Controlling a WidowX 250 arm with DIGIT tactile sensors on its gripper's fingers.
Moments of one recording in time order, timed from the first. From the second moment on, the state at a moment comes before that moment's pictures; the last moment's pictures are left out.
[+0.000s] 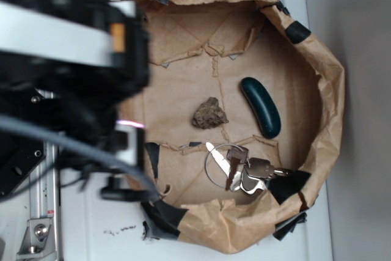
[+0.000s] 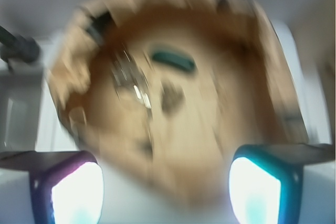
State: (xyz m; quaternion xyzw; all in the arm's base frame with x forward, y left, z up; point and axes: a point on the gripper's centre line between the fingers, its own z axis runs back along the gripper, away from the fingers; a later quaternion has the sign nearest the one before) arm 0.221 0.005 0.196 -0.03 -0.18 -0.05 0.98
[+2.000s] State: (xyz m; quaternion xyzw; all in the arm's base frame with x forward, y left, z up) arm 0.321 0.014 0.021 0.02 0.01 -0.25 0.97
